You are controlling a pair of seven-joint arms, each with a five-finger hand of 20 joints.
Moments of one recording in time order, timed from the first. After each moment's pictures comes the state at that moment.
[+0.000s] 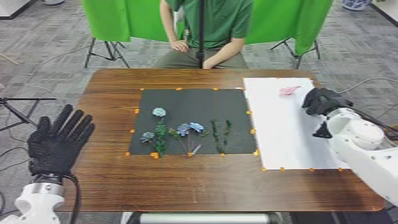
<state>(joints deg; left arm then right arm) 130.3 -51.4 -98.4 -119.3 3.5 5.8 24.0 -69.2 -35.8 52.5 -81.5 -117.3 5.3 21.1</state>
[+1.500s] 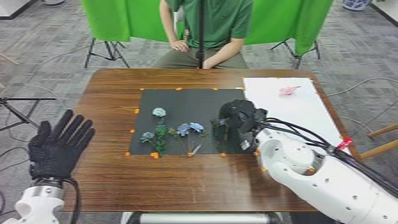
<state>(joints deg) 131.4 -51.7 -98.6 -119.1 2.7 6.8 23.6 -64.9 -44.6 33.5 -96.9 -124.6 12.5 13.7</state>
